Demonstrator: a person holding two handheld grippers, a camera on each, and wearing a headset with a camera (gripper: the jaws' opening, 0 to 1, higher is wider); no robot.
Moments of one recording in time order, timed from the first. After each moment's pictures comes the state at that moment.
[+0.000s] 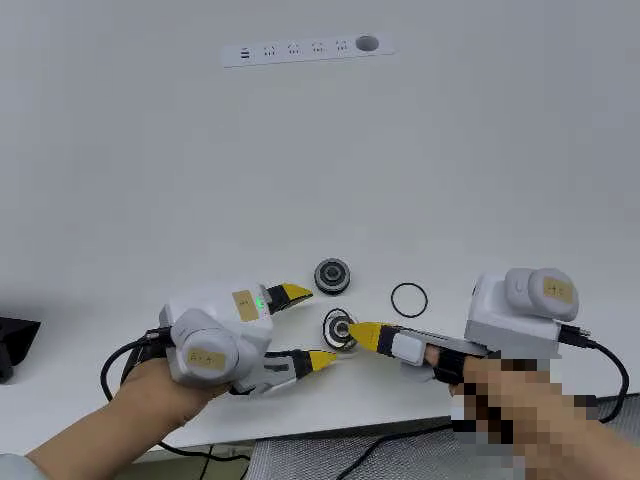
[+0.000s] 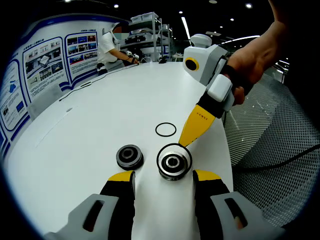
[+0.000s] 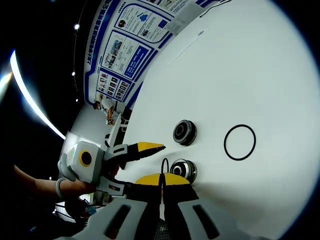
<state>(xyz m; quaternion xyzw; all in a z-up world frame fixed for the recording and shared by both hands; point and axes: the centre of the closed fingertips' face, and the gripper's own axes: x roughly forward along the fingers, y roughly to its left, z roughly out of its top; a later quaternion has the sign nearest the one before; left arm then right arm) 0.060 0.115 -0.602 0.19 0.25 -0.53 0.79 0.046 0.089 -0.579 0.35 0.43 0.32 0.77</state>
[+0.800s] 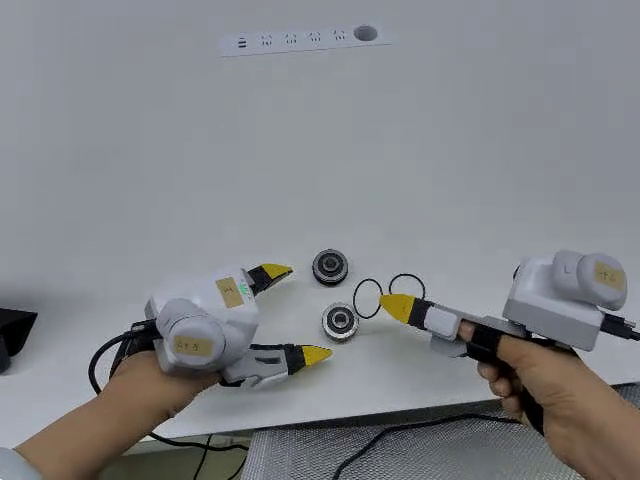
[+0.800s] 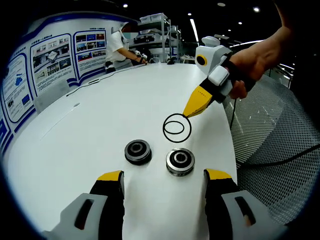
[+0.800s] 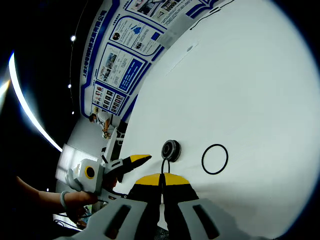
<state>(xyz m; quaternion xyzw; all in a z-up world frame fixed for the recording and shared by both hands) 0.066 0.126 -0.603 0.17 0.26 -0.50 0.81 0.067 0.045 -0.570 0.37 0.40 0.28 0.79</state>
